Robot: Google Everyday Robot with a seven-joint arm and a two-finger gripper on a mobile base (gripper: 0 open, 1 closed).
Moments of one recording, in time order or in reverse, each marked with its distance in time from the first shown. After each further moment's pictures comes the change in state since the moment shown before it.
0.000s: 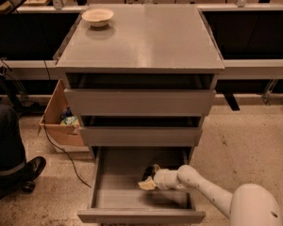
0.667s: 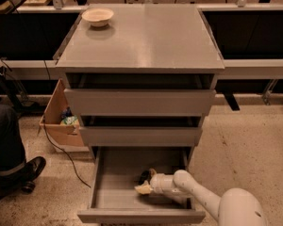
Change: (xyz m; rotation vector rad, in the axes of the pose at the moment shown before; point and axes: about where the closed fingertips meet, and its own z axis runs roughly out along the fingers) arm 0.028 0.002 0.041 -0.029 -0.023 0.005
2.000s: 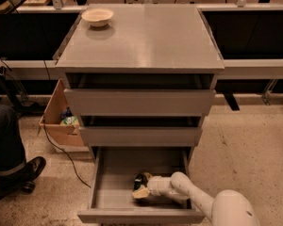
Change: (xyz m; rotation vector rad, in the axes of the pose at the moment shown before) arm 0.015 0.006 0.022 -0.034 -0.011 0.006
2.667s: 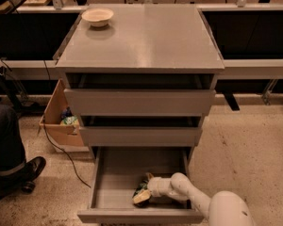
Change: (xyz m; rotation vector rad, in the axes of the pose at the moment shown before) arm 0.008 -0.001 0.006 -0.019 -0.005 0.011
